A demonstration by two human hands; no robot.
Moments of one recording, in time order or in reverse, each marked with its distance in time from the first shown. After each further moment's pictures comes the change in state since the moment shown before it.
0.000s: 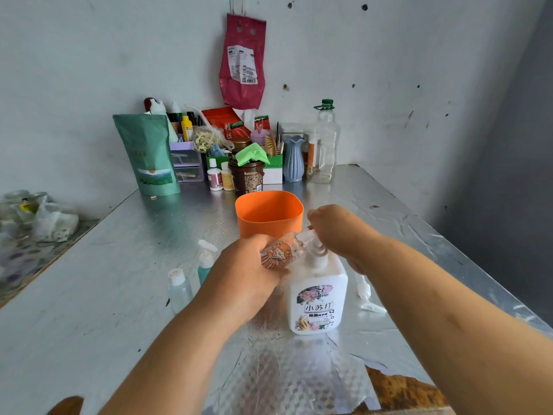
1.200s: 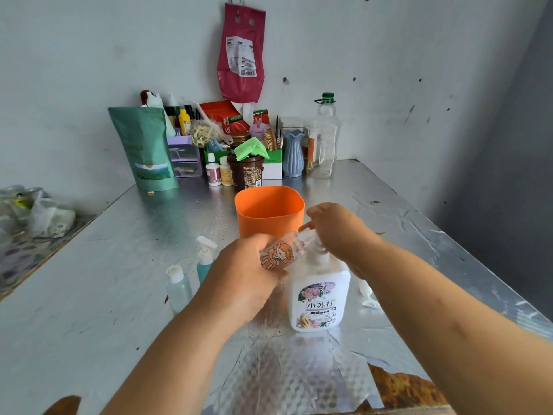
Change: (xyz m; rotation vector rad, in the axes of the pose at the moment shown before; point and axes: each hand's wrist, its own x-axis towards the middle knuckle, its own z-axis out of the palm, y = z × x) left_hand -0.001 -0.007 0.001 0.001 -0.016 0.013; right_hand 0.002 0.005 0.009 0.036 0.043 -0.015
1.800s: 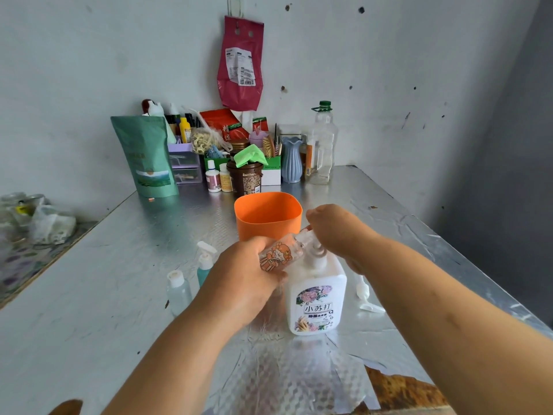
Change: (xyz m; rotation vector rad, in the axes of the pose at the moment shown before) left_hand -0.001 0.005 -0.002 -0.003 0.011 -0.004; right_hand 0.000 -0.007 -0.008 0.010 -0.027 0.043
